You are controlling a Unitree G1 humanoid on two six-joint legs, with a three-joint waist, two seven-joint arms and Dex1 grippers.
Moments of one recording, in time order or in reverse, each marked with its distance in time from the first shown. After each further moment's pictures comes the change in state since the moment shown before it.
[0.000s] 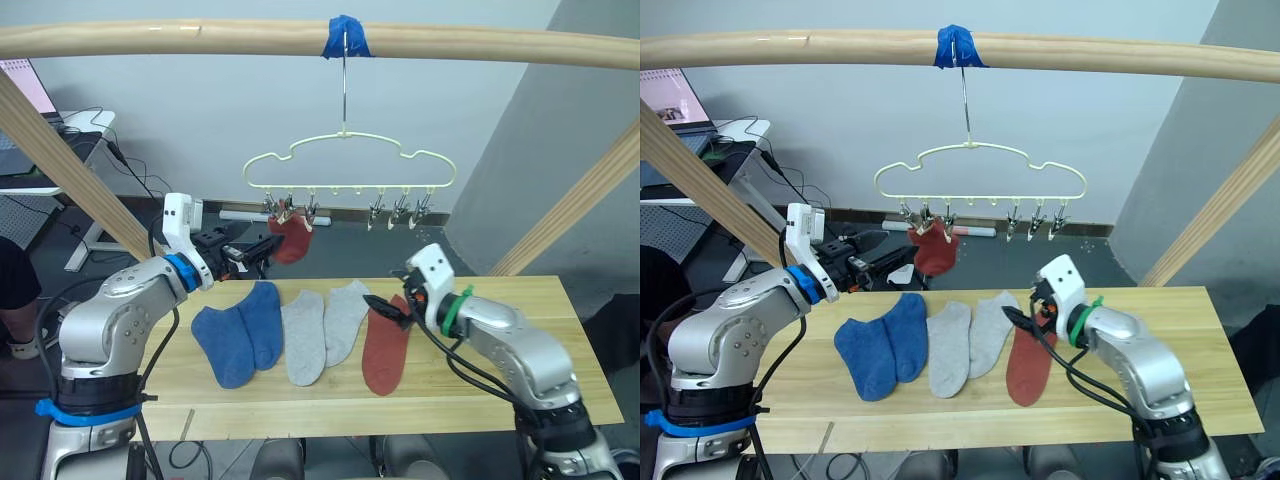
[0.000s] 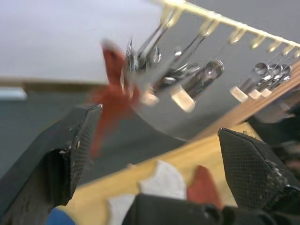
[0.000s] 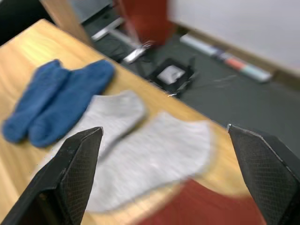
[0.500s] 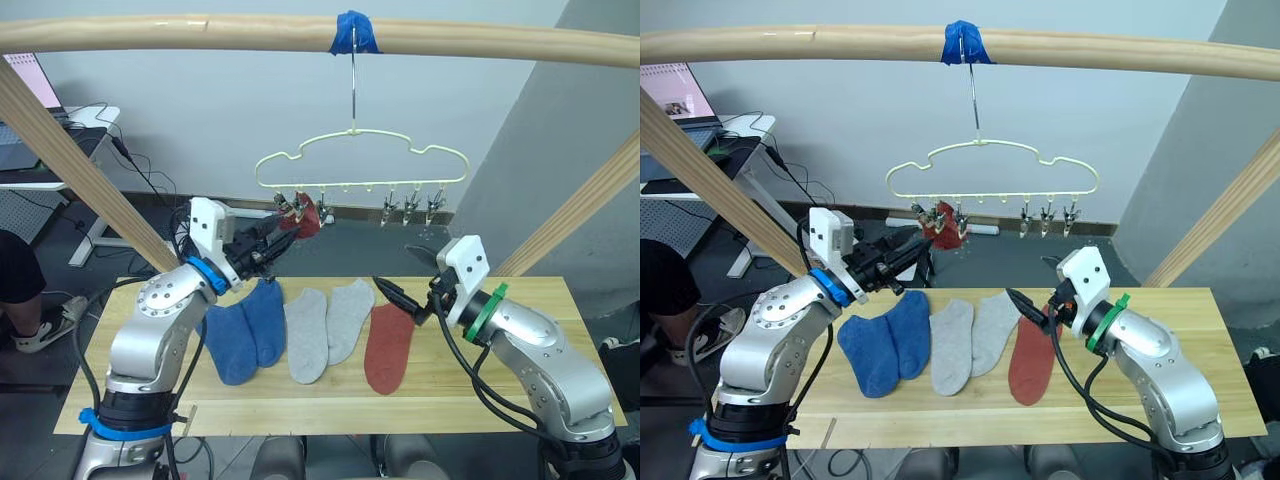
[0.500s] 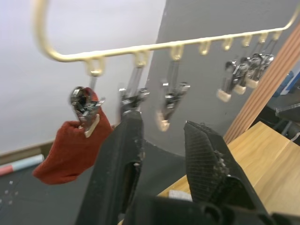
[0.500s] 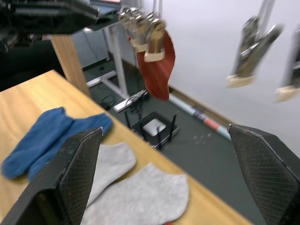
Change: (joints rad) left arm 0.046 -0.126 -0.128 -0.031 0.226 -0.349 -0.006; right arm 0.096 -0.012 -0.061 -0.157 0.012 -0.218 -0.012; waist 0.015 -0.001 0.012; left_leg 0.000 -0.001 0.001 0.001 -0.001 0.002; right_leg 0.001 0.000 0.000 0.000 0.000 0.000
